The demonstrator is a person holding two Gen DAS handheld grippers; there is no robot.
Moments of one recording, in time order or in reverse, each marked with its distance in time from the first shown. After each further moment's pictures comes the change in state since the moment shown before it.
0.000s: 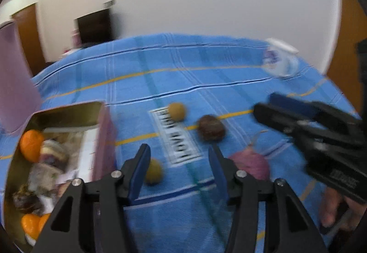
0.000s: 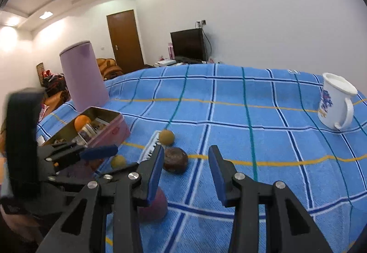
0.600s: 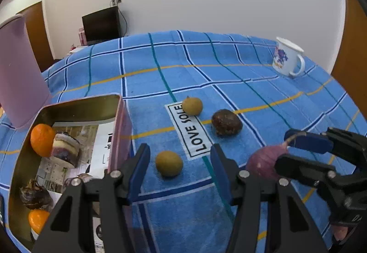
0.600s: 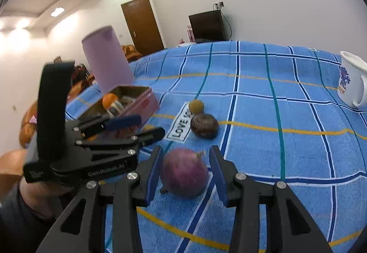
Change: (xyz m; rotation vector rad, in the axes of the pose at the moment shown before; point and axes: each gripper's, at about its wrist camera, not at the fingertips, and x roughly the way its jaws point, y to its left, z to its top) left arm 0.000 0.015 -0.005 -0.007 0.026 0.086; right arm -0.010 0.015 -0.024 0.004 0.122 0.155
